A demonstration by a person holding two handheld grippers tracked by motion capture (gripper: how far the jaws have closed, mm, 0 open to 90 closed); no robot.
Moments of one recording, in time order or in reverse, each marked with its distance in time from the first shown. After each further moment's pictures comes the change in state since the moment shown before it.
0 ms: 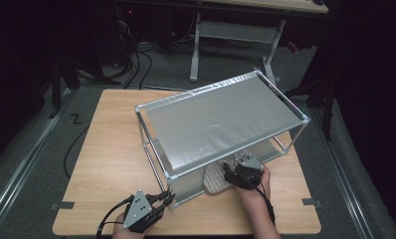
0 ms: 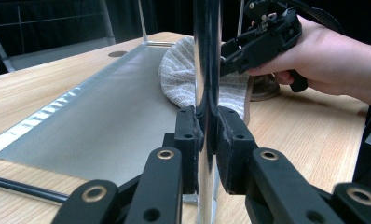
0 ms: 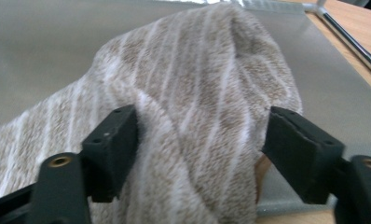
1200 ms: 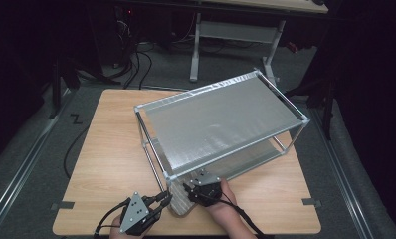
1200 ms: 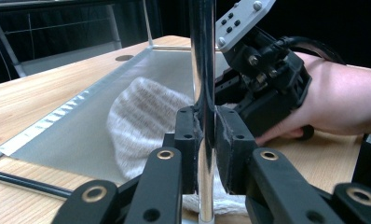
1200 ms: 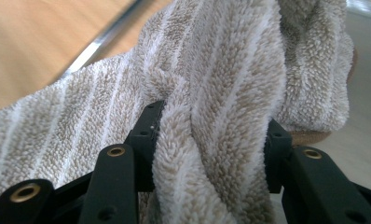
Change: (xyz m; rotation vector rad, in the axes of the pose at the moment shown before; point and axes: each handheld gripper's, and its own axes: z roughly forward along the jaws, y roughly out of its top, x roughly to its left) left arm -0.002 0.001 -0.010 -0.011 0.026 0.016; right arm 0.115 0.002 -0.002 0.028 0.398 -0.261
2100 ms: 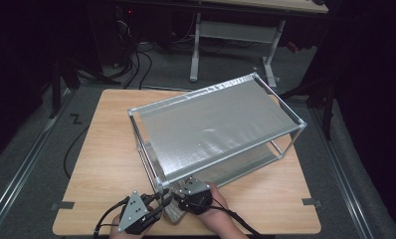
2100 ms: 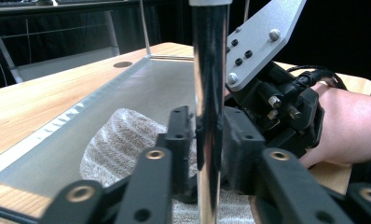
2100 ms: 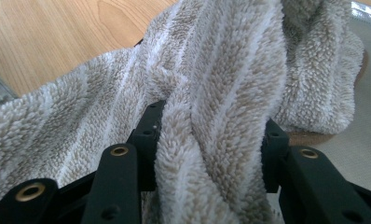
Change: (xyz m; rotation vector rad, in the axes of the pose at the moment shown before) left arm 0.002 0.004 -0.001 -0.026 -0.014 -0.016; right arm 0.028 0.004 0.005 -0.039 0.098 -0.097
